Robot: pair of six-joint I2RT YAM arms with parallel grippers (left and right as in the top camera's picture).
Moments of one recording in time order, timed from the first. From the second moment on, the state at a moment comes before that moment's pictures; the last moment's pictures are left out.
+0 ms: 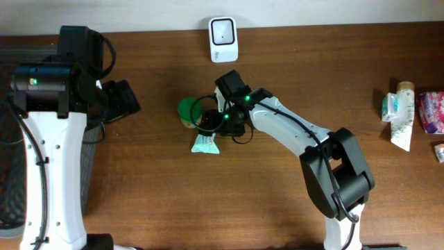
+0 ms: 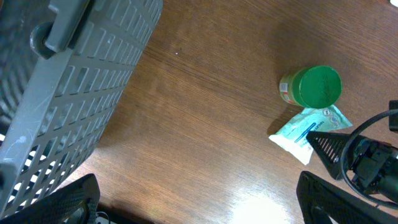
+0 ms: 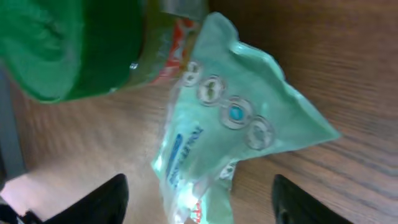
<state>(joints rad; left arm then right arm) -0.06 1.62 2.03 -1.69 -0.15 -0.50 0.55 2.06 1.49 -0.63 -0.41 0.50</state>
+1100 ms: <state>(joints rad) -0.06 1.62 2.03 -1.69 -0.15 -0.50 0.46 1.87 1.39 -0.87 -0.03 0.58</state>
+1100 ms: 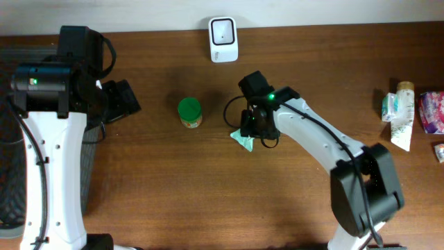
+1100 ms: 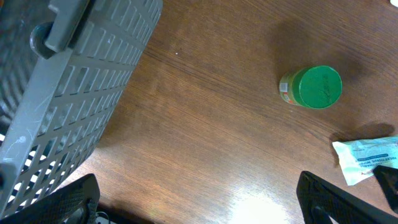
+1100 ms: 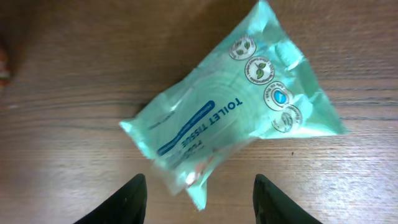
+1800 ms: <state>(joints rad) -0.06 1.62 2.03 -1.69 -0.15 -0.50 0.56 1.92 1.39 -0.67 0.06 0.53</state>
